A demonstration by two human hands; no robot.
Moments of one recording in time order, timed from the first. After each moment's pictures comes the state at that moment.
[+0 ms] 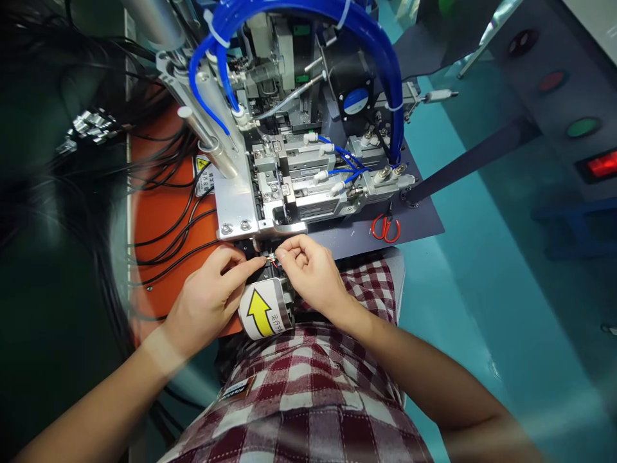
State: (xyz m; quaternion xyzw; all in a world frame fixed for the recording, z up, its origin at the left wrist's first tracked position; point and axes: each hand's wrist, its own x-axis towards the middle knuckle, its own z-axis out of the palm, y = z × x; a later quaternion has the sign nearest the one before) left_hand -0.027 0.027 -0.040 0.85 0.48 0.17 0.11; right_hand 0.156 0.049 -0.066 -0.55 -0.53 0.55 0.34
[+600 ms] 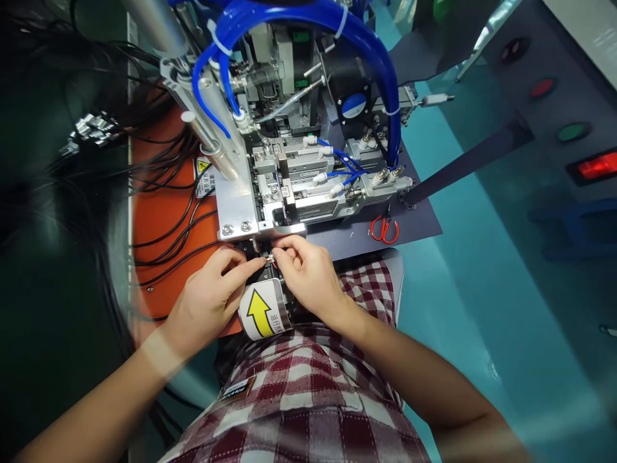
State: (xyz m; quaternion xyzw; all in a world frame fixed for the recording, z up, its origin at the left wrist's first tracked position) left_hand -0.027 0.027 -0.041 0.86 0.48 0.17 0.10; right_hand 0.154 0.051 -0.064 -0.55 -0.58 0.49 0.34
